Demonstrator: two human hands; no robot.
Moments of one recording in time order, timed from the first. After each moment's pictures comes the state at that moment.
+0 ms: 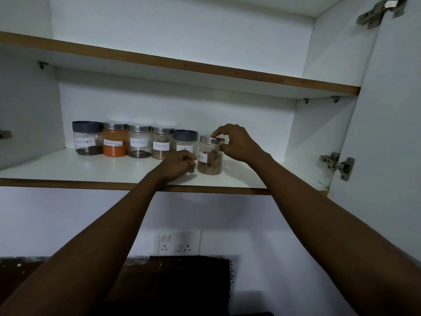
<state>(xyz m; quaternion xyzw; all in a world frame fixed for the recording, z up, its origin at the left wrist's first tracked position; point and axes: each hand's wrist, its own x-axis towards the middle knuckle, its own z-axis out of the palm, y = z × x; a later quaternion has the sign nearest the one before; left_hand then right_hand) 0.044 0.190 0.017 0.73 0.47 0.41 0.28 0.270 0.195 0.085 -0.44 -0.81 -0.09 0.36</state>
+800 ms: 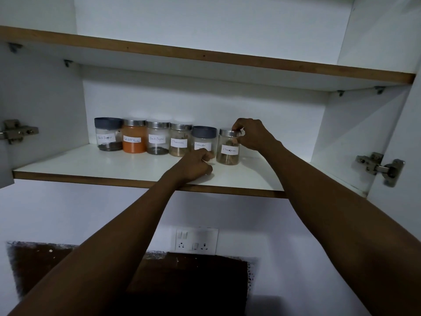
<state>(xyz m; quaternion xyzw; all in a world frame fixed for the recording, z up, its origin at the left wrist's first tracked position) 0.045 0.200 0.011 0.75 0.51 0.36 0.21 0.272 0.271 0.089 -0.50 -0.80 -0.08 0.33</state>
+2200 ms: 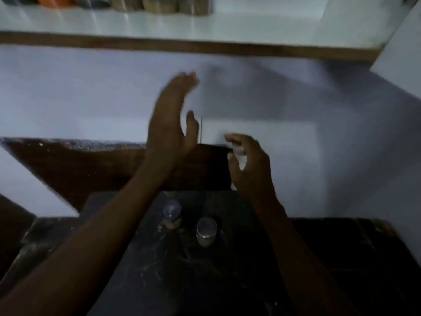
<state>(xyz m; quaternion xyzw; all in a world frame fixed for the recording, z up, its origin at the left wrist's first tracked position) 0.134 0.073 -0.168 0.74 0.38 0.55 -0.10 0.328 0.028 -0.221 -0.50 -0.69 0.15 0.50</state>
